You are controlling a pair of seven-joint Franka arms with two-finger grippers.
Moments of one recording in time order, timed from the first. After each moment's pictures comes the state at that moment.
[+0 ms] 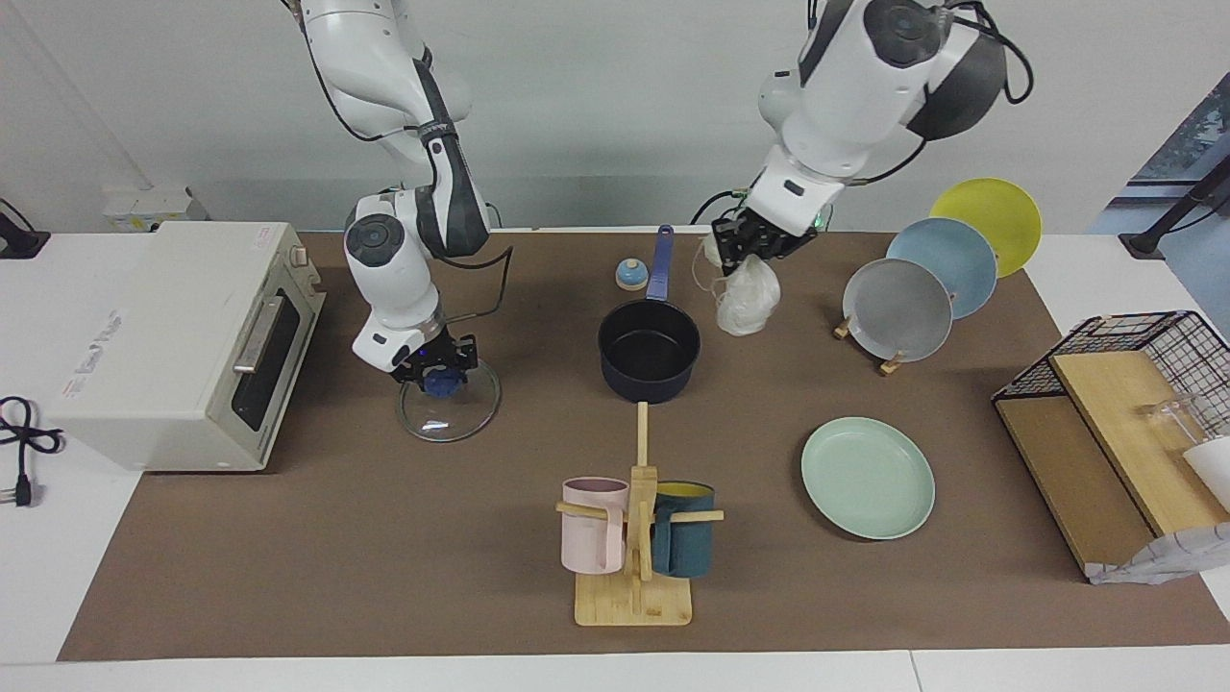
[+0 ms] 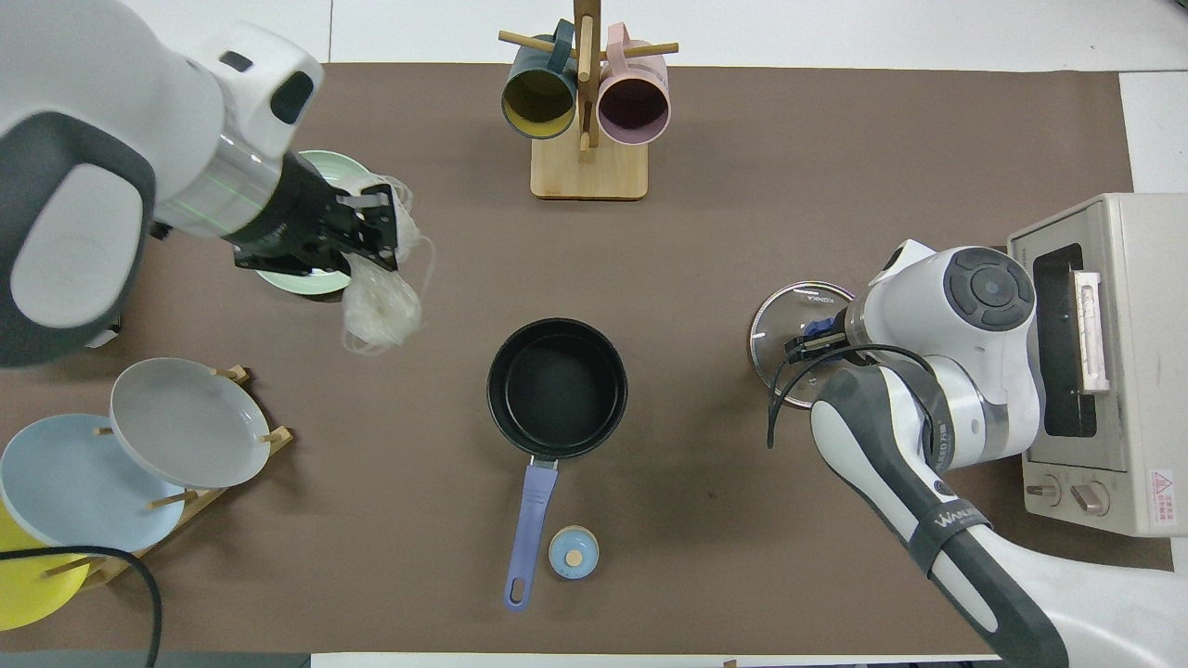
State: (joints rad) left arm -0.35 0.12 -0.19 -1.52 -0.21 1.58 -0.62; right arm 0.16 0.14 0.02 -2.21 0.02 2.32 -0.03
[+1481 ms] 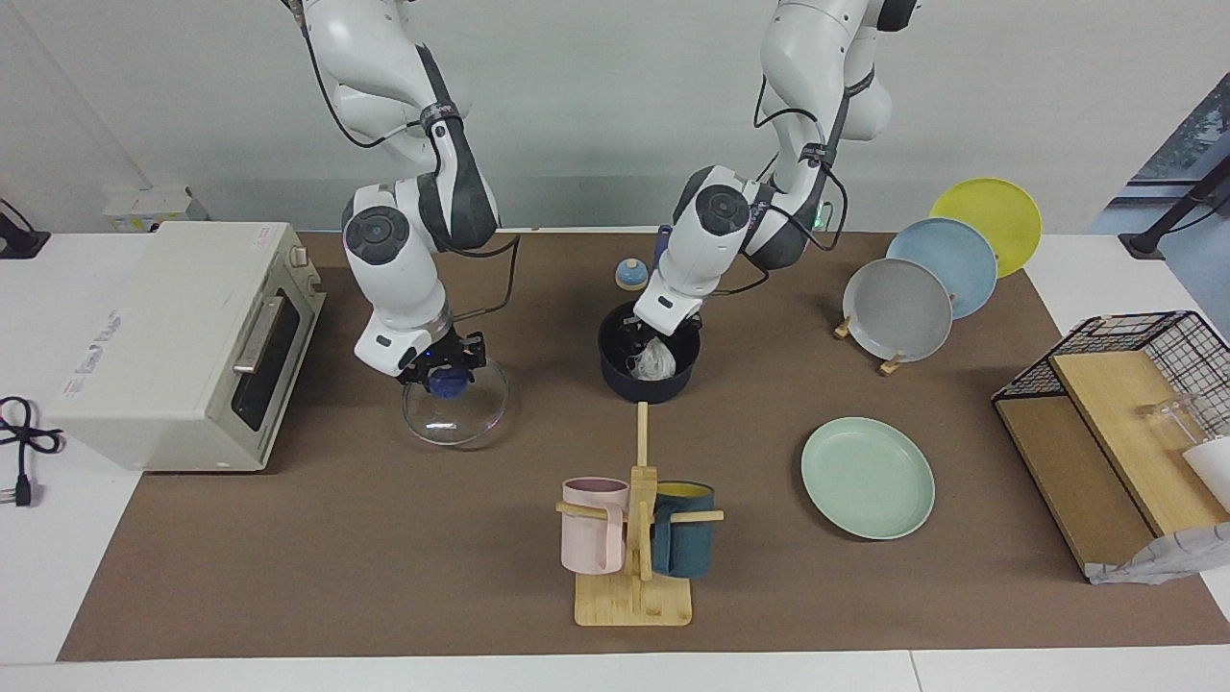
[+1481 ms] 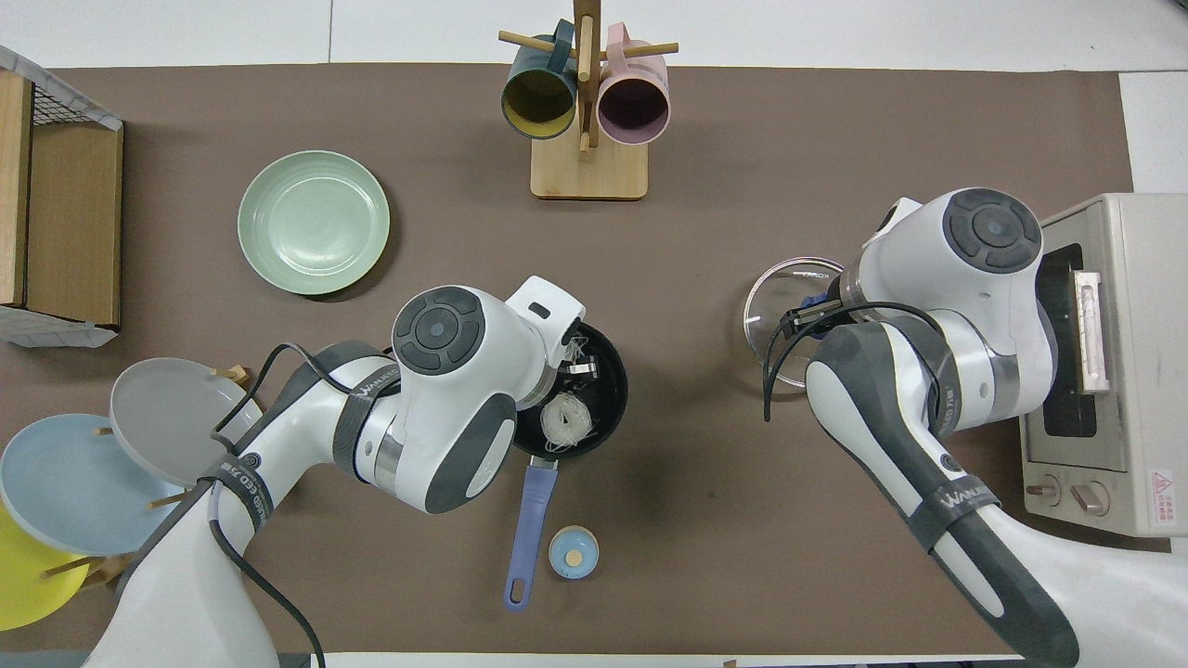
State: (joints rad) left arm -0.51 0.23 -0.16 -2.02 -0.24 2.28 -0.61; right arm 0.19 0.18 0.02 -1.99 0.02 2.12 -0.03
